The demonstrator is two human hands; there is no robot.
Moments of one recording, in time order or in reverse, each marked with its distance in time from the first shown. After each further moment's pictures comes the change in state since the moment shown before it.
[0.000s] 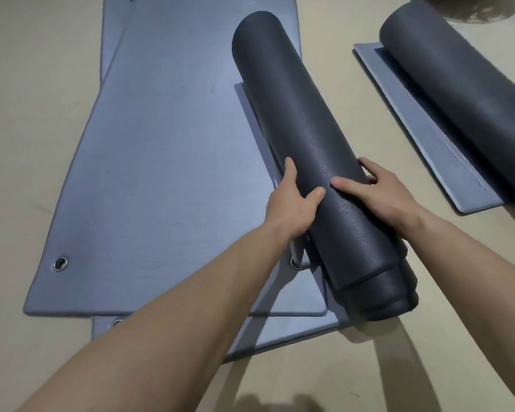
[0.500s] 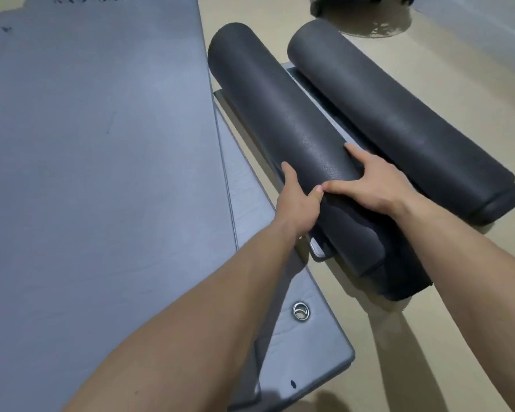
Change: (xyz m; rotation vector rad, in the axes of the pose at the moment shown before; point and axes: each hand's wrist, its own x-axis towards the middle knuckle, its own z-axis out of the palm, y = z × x) left_hand 0.121 0.069 0.153 -0.149 -0.210 0.011; right_hand 0.083 0.040 -0.132 -0.342 0.230 0.030
